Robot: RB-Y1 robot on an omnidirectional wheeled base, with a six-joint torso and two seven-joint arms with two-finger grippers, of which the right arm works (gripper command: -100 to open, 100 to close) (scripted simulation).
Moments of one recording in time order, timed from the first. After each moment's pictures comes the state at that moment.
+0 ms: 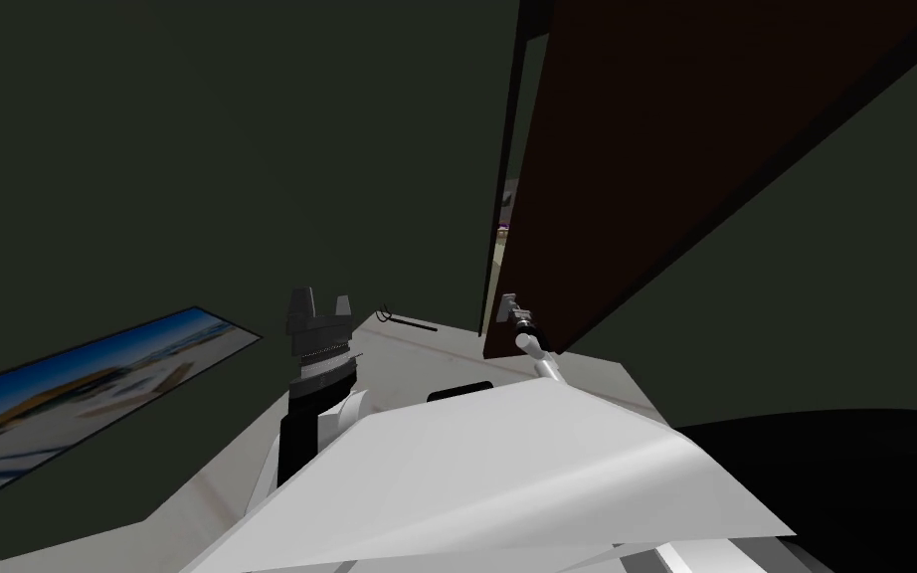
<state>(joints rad) 0.00 -0.16 -0.18 -1.27 -0.84 -0.23 -0.90</state>
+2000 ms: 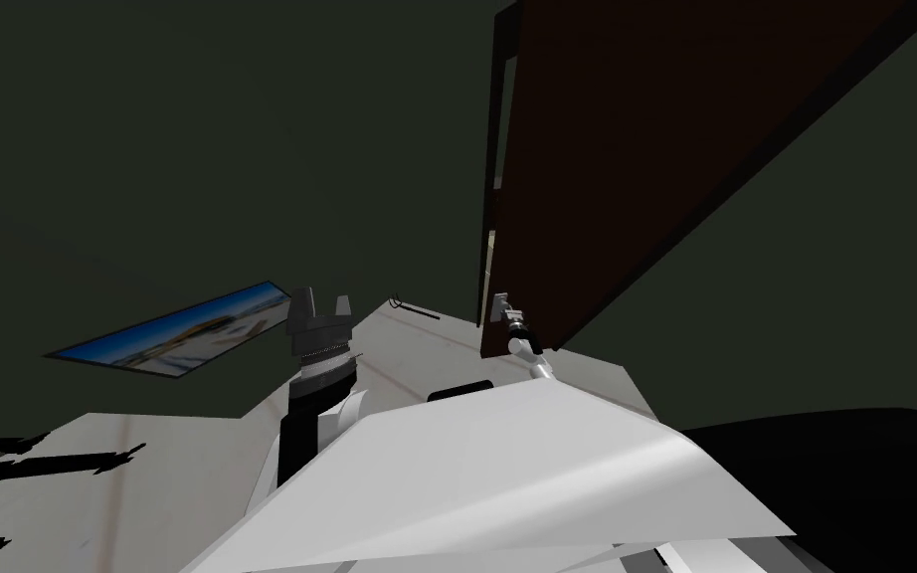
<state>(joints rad) 0.04 -0.16 -0.03 -1.31 -0.82 -0.34 -0.94</state>
